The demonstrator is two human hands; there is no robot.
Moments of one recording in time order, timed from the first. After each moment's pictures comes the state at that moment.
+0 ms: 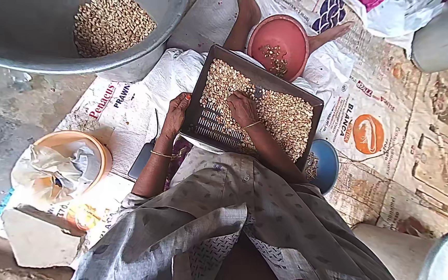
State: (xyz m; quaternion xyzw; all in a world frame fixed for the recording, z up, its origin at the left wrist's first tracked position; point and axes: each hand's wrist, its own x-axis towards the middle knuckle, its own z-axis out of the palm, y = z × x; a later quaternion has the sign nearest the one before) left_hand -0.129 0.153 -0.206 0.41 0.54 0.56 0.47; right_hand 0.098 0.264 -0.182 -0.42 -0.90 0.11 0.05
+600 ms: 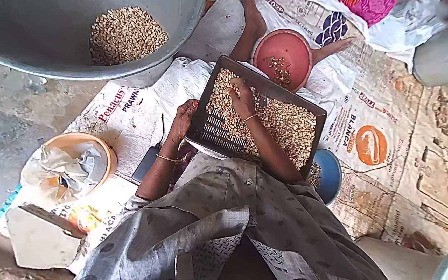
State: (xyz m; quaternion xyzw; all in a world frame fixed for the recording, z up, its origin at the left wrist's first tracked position) left_hand -0.129 0.154 -0.208 0.41 0.53 0.57 0.48; right_hand 0.061 0.297 -0.175 -0.44 -0.81 0.30 0.25
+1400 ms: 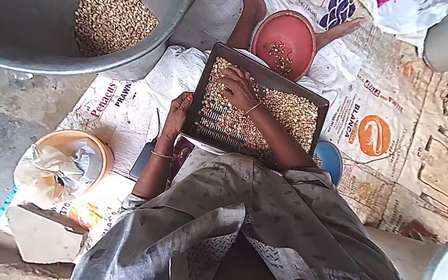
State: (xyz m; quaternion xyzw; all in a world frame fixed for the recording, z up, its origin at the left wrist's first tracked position) left_hand -0.131 0.153 -0.206 0.42 0.52 0.57 0.48; right_hand 0.071 0.321 -0.177 -0.32 -0.94 0.14 0.05
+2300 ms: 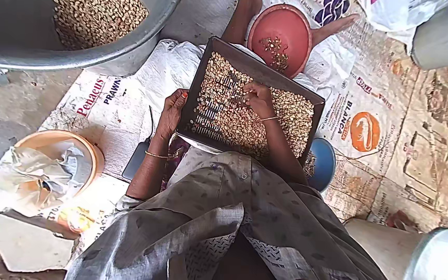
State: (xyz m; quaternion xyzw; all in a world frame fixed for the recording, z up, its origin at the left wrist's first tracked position) left_hand -0.131 0.154 -0.209 0.42 0.52 0.57 0.47; right_hand 0.134 0.300 -0.169 -0.55 -0.73 0.39 0.15
